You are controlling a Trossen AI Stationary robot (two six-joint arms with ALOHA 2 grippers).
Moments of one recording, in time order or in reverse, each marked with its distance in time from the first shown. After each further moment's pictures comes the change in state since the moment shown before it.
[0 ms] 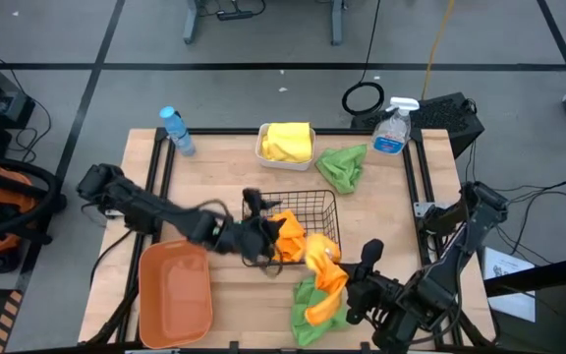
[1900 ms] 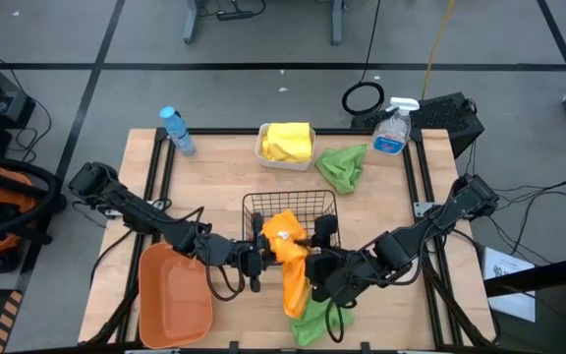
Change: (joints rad) left arm -0.113 -0.069 -0.209 0.618 0.357 0.292; right arm -0.302 0.000 0.000 0.389 -0.372 -0.414
